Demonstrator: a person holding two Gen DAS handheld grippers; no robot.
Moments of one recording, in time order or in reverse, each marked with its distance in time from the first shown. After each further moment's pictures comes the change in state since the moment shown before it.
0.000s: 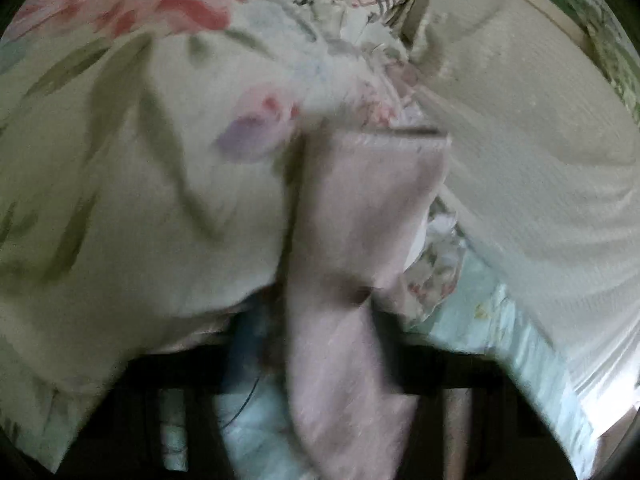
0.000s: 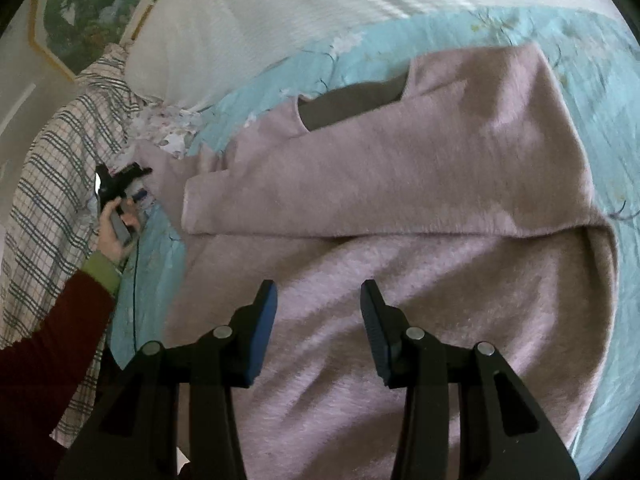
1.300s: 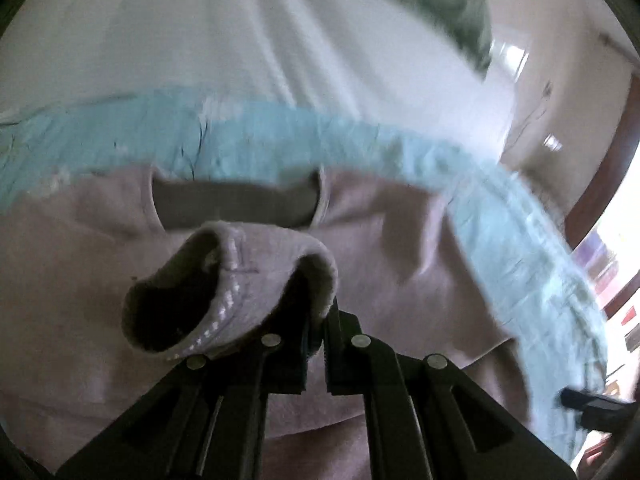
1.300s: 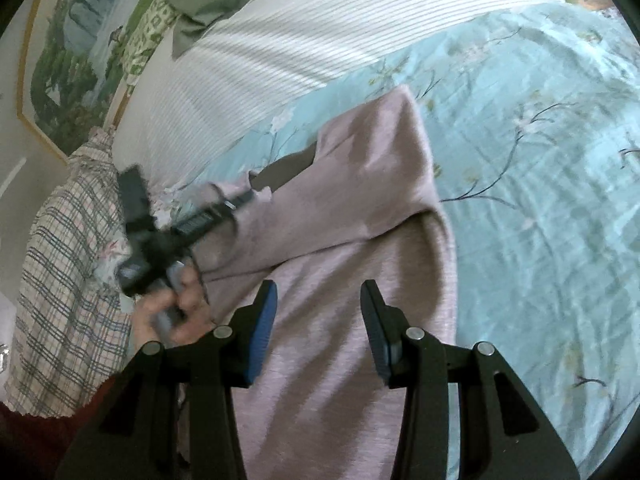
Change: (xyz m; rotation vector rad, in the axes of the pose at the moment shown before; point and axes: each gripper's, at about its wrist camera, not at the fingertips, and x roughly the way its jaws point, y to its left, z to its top) left arm -0.104 -0.369 -0.405 0.728 0.305 -0.481; right arm -0.100 -0.066 -0.026 0.162 -0.242 -0.025
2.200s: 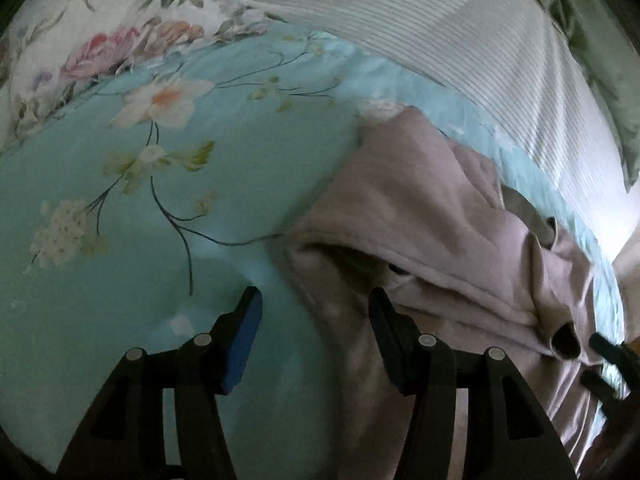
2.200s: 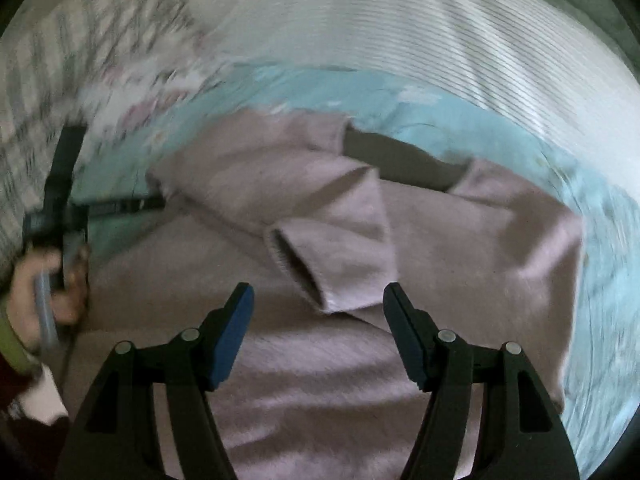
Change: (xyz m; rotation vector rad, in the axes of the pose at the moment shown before) left arm -0.123 0.223 -0.094 -0.473 -0.029 0.357; right arm 0.145 0.131 -0.001 -0.734 0.184 -0.101
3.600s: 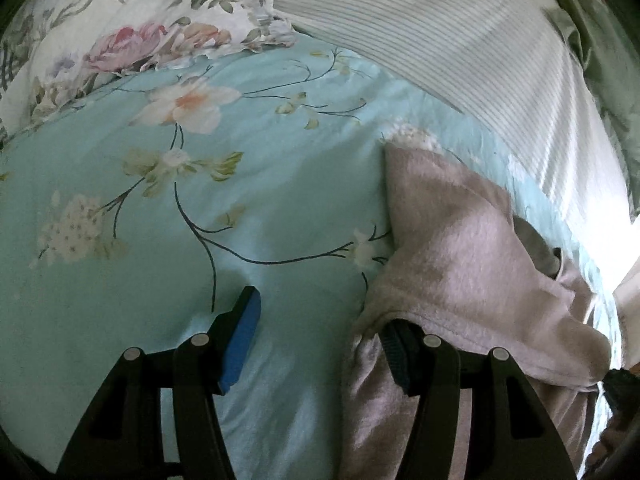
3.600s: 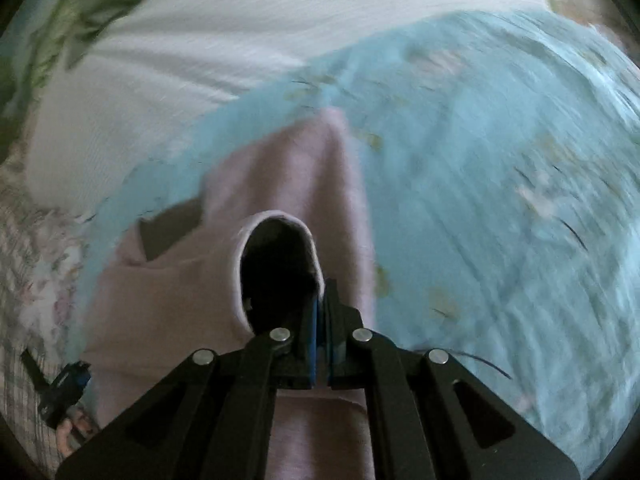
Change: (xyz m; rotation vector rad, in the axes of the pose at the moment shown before) left arm -0.001 0.006 0.002 -0.065 -0.060 0.019; right arm -0.035 -0.196 -0.072 0.801 -0.071 -0.160
